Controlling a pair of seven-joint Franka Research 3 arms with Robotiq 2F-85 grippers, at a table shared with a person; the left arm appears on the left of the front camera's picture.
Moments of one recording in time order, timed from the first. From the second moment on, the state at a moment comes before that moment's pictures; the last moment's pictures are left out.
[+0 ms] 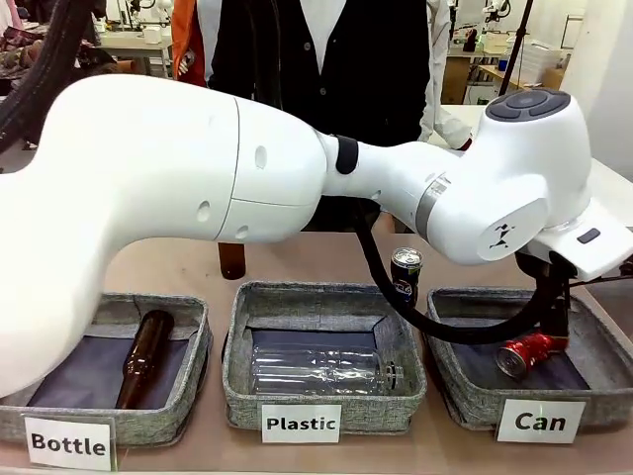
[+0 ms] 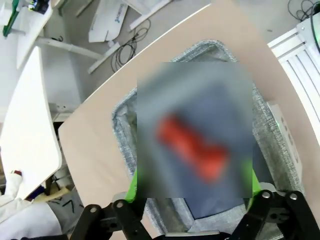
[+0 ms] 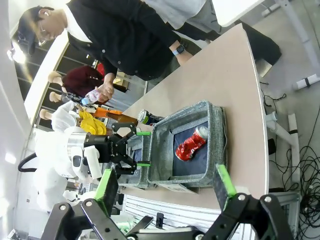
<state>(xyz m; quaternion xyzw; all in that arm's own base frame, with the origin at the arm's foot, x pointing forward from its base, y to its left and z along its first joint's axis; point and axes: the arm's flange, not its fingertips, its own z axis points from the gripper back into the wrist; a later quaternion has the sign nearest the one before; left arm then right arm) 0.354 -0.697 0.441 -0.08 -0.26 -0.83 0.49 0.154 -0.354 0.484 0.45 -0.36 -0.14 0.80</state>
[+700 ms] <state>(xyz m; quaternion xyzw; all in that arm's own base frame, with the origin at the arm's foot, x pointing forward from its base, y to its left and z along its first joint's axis) 0.351 -0.675 0.499 -0.13 -0.27 -0.82 0.49 0.154 -0.354 0.484 0.45 -0.36 -0.14 0.80</state>
